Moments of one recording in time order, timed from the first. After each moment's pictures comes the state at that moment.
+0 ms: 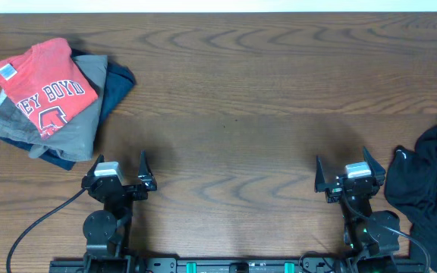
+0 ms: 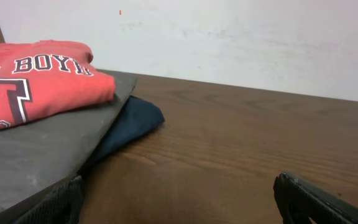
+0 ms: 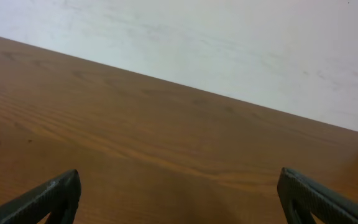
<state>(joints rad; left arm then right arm) -0.03 0.01 0.03 -0.13 -0.05 -0.14 0.15 0.01 0.01 -0.07 0.02 -0.19</state>
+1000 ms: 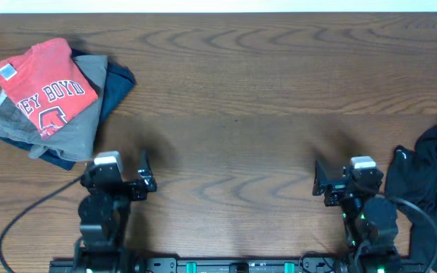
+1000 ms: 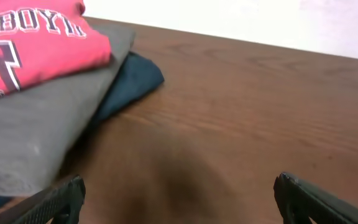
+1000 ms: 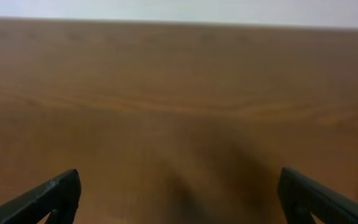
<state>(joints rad) -0.03 0.30 0.28 -0.35 -0.04 -0.17 0.15 0.21 0.14 -0.28 0.05 0.05</state>
